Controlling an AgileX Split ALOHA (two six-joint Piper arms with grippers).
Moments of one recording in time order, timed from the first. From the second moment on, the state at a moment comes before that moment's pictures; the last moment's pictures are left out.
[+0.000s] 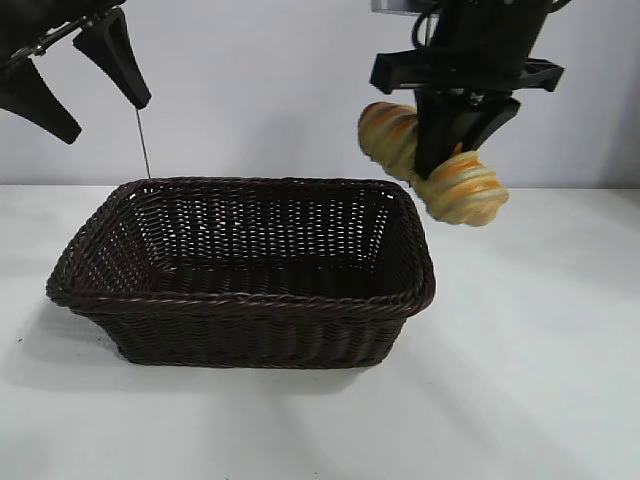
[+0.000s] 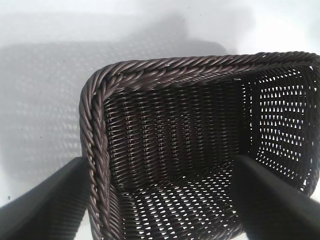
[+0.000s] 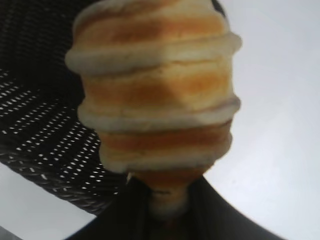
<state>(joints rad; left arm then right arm) -0.10 1.91 -1.65 -0.50 1.14 0.19 0.52 1.94 -1.61 0.10 1.09 -0.15</state>
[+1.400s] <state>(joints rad) -0.10 1.91 -1.65 -0.50 1.14 0.19 0.51 1.98 -1.81 0.15 1.04 -0.18</state>
